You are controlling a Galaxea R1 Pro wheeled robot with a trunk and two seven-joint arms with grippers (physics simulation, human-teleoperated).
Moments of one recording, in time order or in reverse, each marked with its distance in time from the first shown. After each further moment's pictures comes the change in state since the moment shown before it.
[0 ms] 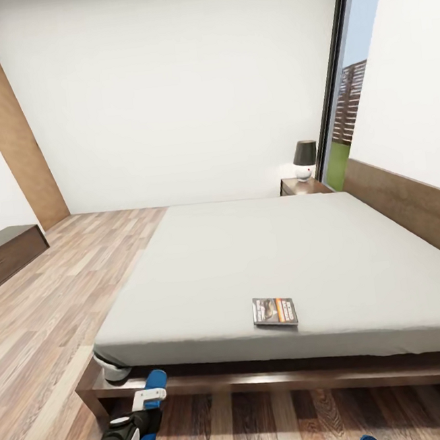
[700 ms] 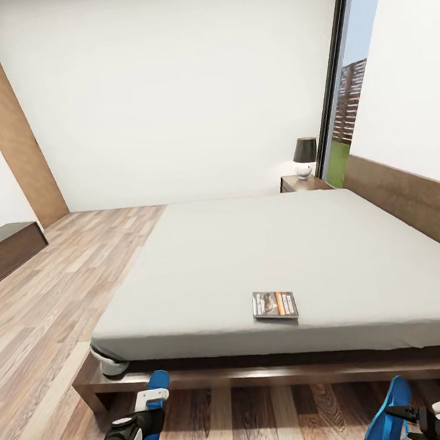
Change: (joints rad) left arm 0.002 -0.011 0.000 0.002 0.007 -0.002 -0.002; right arm 0.000 -0.311 -0.220 -0.414 -0.352 0.783 0.000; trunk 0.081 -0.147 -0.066
